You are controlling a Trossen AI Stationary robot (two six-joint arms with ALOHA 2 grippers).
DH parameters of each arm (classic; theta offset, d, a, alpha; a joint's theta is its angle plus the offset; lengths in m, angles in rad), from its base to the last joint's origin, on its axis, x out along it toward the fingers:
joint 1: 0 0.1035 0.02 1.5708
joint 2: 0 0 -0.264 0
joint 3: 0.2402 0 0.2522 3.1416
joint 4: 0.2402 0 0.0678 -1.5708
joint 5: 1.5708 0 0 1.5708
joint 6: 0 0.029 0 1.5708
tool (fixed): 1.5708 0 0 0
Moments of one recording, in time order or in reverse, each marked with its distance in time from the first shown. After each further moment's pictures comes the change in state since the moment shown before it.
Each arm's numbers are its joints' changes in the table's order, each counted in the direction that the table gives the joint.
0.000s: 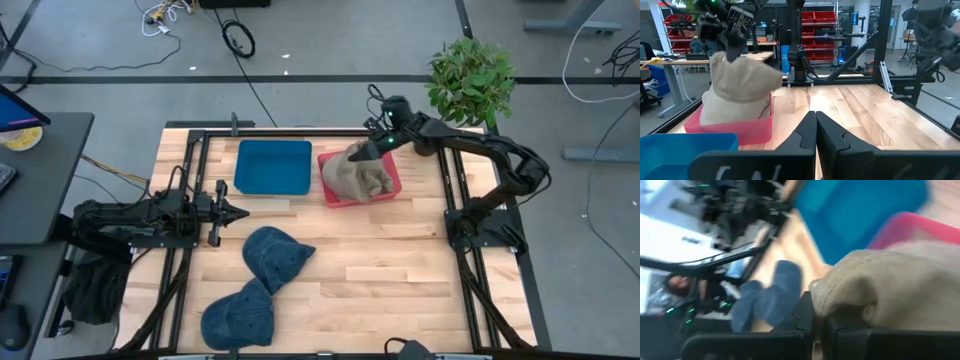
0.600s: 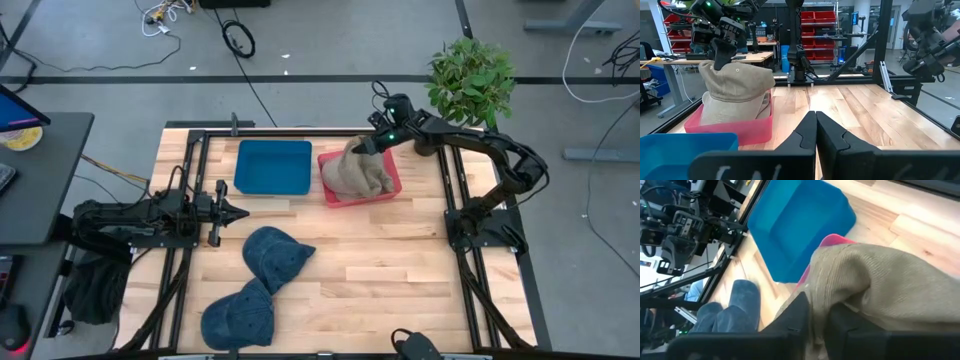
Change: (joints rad) left arm 0.000 0.000 0.000 0.000 0.000 0.000; right arm -0.047 -0.016 0.000 0.023 0.160 -0.056
